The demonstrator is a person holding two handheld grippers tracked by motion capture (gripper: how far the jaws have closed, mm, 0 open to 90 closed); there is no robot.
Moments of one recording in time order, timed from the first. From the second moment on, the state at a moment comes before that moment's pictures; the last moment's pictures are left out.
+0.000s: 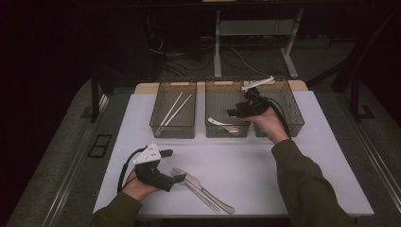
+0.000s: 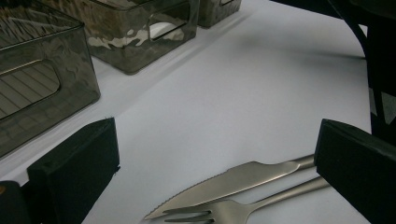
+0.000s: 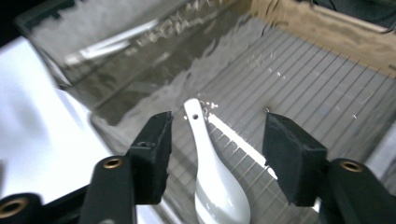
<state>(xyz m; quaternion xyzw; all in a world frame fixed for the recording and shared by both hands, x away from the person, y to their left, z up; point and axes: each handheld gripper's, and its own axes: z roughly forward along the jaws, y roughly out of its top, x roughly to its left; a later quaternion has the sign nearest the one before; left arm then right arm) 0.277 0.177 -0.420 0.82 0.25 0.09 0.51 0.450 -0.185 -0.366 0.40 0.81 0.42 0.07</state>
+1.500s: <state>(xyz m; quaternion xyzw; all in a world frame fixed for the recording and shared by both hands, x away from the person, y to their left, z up) 0.257 0.123 -0.412 0.87 0.15 0.00 0.46 0.283 -0.302 -0.411 0.38 0.80 0.44 0.13</state>
